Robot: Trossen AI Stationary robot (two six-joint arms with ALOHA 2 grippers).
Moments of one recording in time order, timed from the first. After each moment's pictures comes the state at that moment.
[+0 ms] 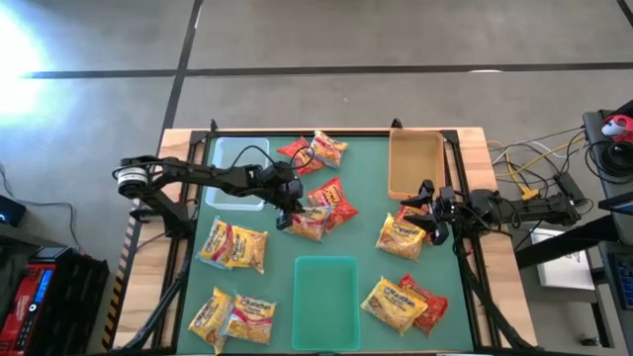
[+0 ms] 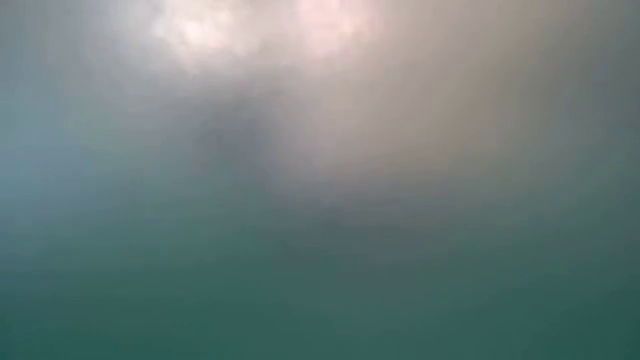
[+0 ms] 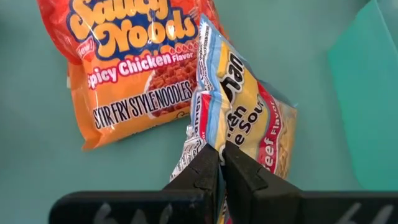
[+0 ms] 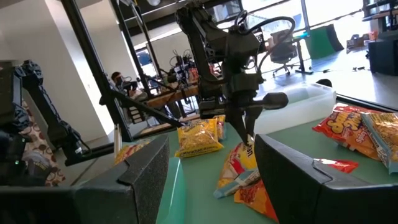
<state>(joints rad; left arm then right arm) 0.26 1.59 0.79 -0.05 0.31 0.03 0.07 0.09 0.02 0.16 0.05 0.30</state>
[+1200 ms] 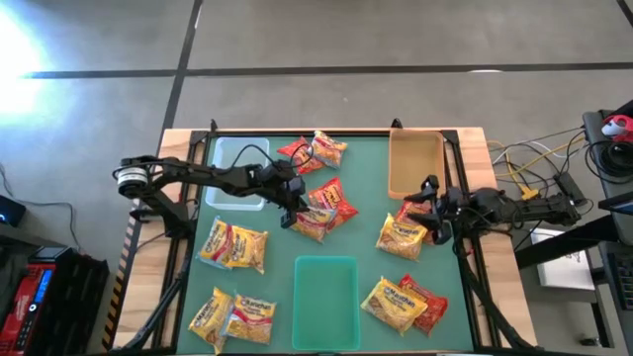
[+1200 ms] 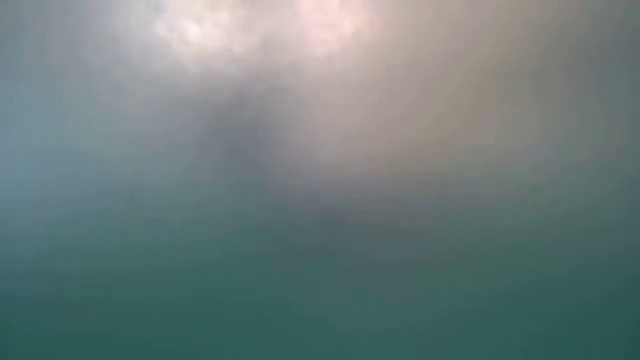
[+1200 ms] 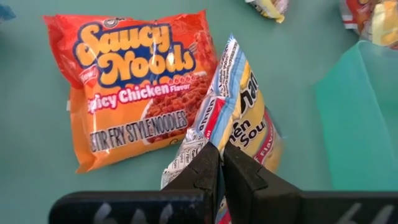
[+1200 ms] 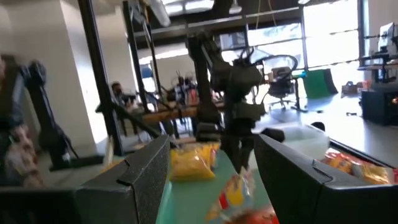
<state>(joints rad) 0.26 1.59 0.80 0.03 0.33 -0.06 0.07 0.09 0.02 0.28 0.05 0.16</state>
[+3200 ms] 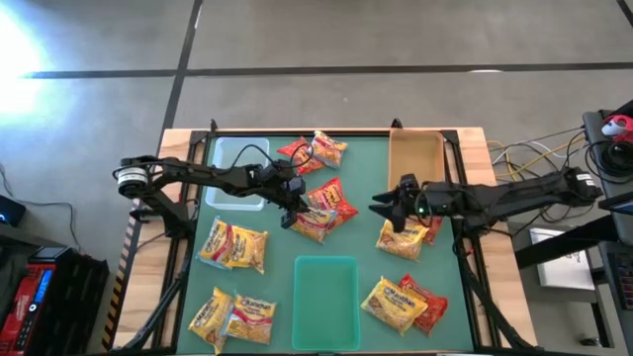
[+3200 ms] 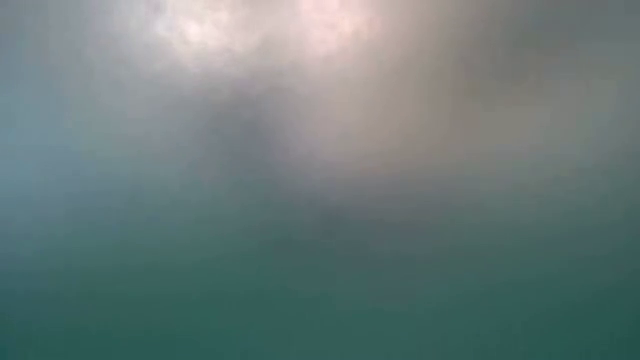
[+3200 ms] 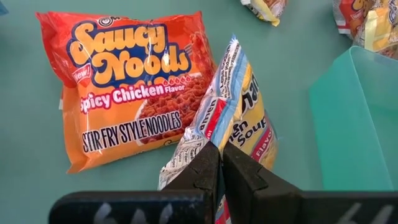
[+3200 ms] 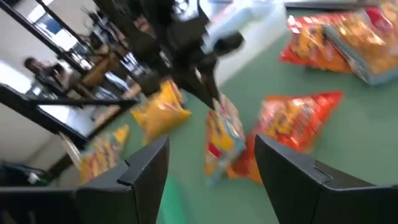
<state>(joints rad) 0.26 1.59 0.80 0.03 0.33 -0.09 0.07 0.89 0.48 0.09 0.21 0.69</state>
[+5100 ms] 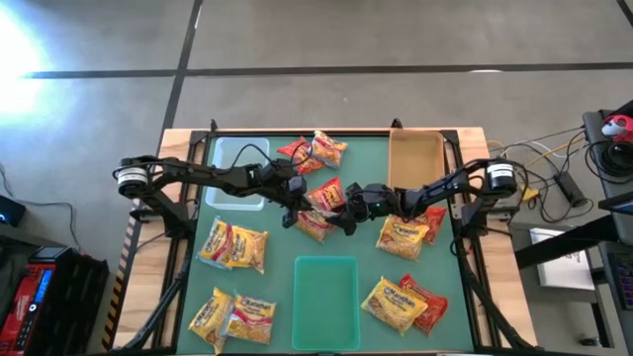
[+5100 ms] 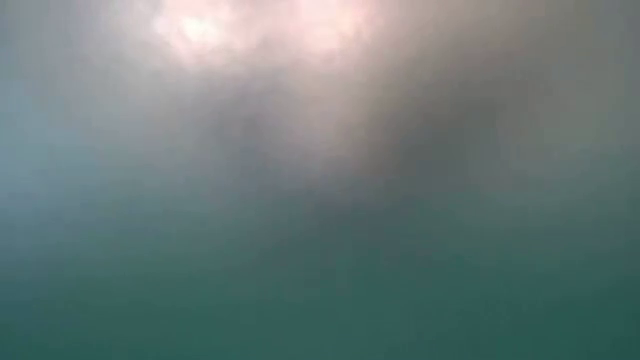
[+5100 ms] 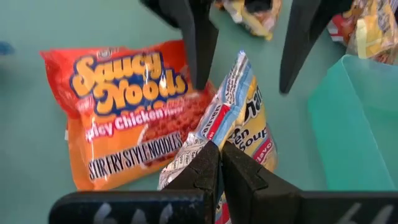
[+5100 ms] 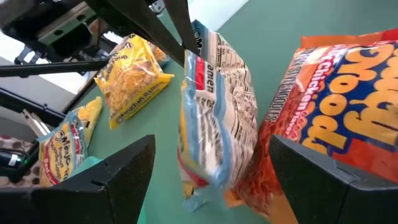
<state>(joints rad) 0.26 1.59 0.80 0.10 0.33 -0.03 -0.10 1.74 0.62 0.76 -0.11 0.71</state>
